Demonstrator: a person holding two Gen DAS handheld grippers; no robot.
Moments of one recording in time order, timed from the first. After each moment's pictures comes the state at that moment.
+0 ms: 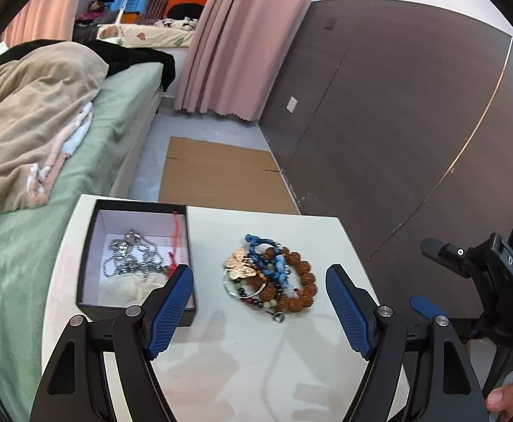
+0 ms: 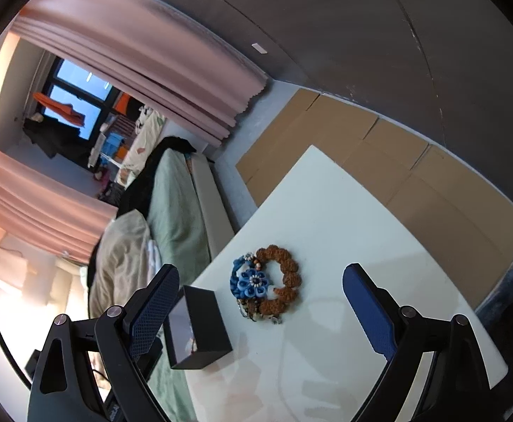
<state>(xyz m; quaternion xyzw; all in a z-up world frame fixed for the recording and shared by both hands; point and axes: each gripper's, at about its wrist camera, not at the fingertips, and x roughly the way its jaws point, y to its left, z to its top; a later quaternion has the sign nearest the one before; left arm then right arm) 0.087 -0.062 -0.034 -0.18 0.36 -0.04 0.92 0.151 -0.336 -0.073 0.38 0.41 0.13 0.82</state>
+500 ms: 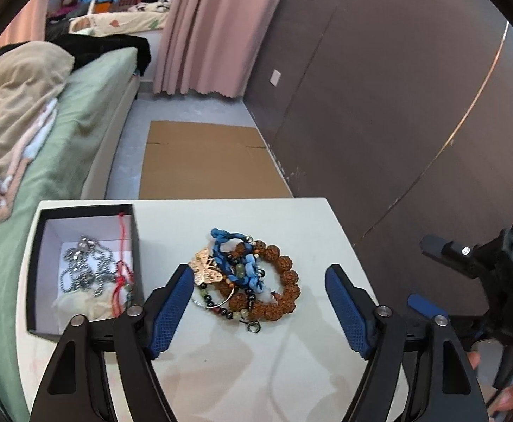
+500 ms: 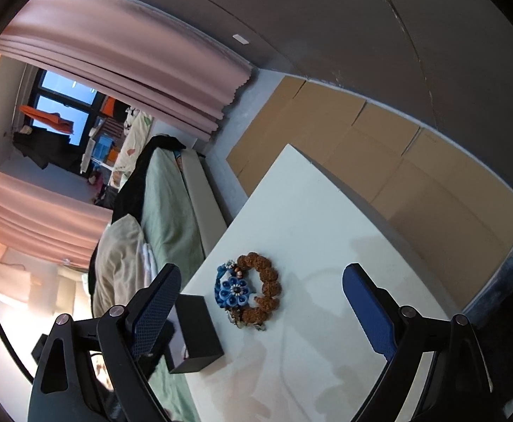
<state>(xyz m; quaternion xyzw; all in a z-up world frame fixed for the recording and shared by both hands) 0.135 -0.096 -0.052 -0.14 0.40 -0.07 0.90 0.171 -0.358 -0.089 0.40 0.45 0.12 0.79</state>
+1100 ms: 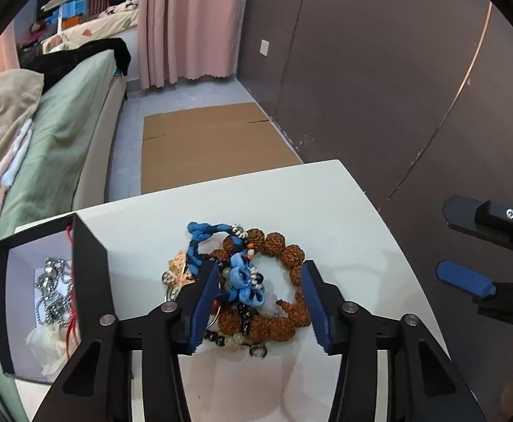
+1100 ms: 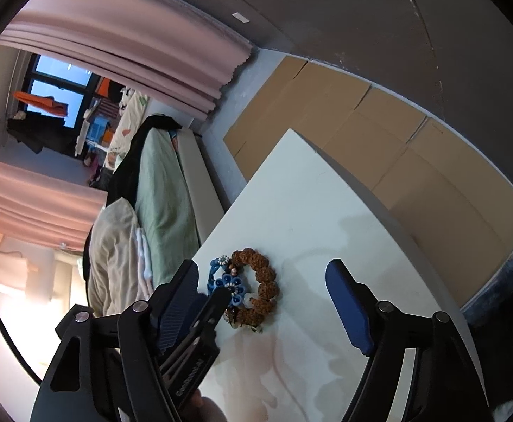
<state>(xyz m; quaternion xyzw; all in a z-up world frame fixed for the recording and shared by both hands) 0.171 -0.133 -0.092 -0.05 0.45 -0.06 0.89 0.196 -0.349 -0.101 0.38 0.48 0.14 0.78</state>
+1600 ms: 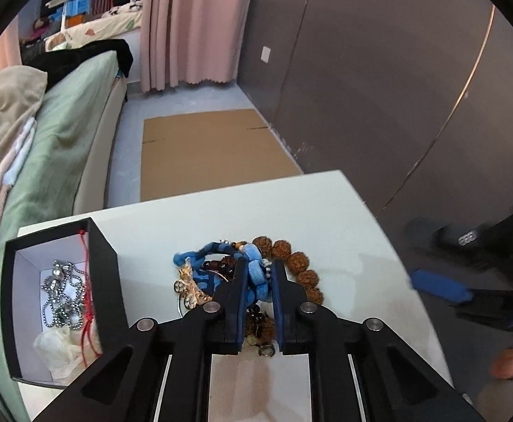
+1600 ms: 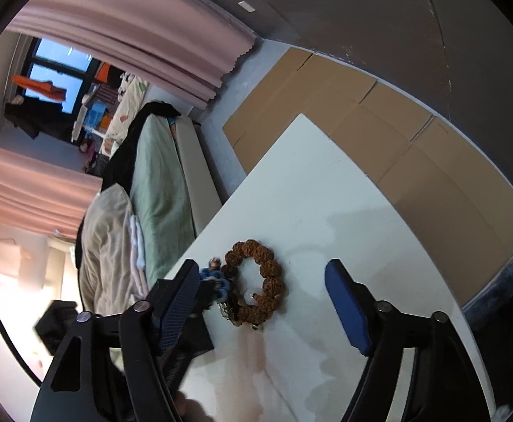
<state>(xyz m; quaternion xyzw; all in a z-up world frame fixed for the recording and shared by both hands) 0.165 -0.117 -0.078 -0.08 0.43 -0.07 0.90 0.203 -0.329 -0.107 0.35 0.50 0.15 0.78</state>
